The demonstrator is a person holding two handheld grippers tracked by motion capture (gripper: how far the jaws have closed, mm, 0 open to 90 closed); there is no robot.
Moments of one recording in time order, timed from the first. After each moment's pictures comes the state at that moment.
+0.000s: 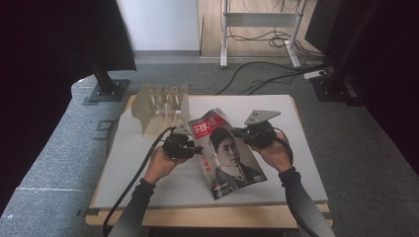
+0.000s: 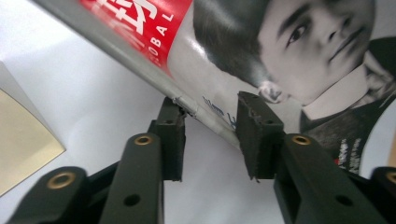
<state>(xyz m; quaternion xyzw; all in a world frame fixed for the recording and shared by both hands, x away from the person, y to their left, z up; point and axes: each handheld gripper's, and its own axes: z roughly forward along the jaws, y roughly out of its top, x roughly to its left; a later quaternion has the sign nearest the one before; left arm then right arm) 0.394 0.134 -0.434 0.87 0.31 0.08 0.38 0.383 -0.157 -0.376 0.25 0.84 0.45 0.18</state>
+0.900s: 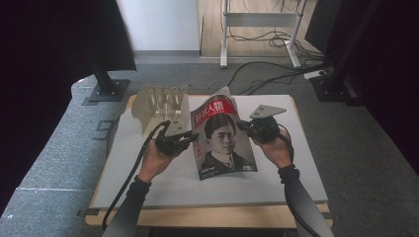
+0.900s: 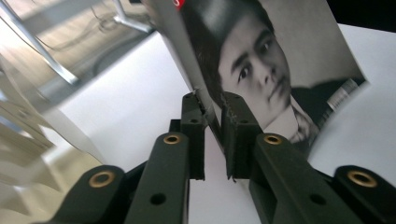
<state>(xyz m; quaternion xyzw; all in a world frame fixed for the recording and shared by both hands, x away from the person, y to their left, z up) 0.366 0.139 -0.382 0.84 0.24 0.24 0.43 0.397 -0.169 -0.376 0.29 0.81 0.46 0.22</state>
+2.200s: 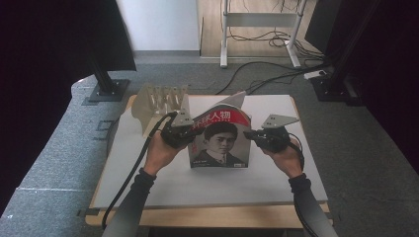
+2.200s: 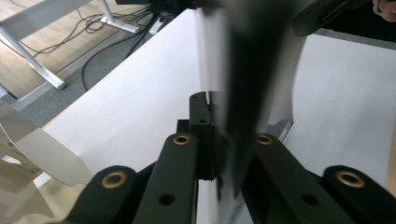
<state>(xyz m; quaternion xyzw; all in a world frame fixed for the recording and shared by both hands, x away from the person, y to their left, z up) 0.377 0.123 -0.358 0.86 0.23 0.19 0.42 0.375 -0.198 -0.390 0.27 0.81 0.48 0.19</state>
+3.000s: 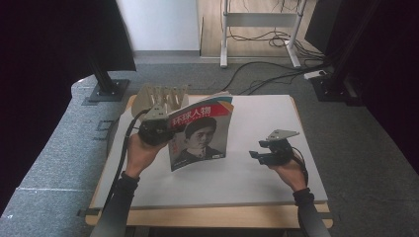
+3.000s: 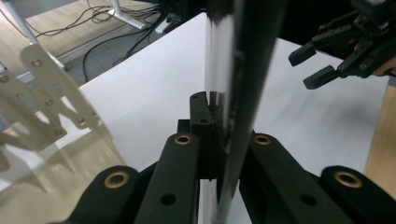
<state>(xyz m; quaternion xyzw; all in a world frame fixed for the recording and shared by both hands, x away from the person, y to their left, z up) 0.369 0.182 -0.343 0.83 0.29 0.17 0.45 0.374 -0.224 -0.460 0.35 0.82 0.42 0.16</state>
